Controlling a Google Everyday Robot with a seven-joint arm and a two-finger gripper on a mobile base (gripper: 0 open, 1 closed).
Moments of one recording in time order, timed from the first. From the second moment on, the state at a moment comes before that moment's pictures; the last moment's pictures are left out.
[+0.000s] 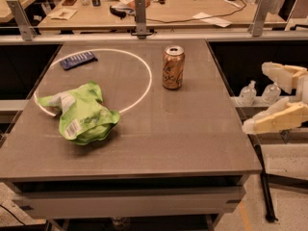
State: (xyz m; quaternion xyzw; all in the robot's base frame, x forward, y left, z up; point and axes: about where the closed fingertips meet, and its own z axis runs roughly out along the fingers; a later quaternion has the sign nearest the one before) arm 0.459 -0.211 0.949 -0.43 0.70 0.24 0.52
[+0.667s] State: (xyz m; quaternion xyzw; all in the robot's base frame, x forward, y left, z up) arm 0.479 -0.196 0.923 -0.43 0.69 0.26 0.52
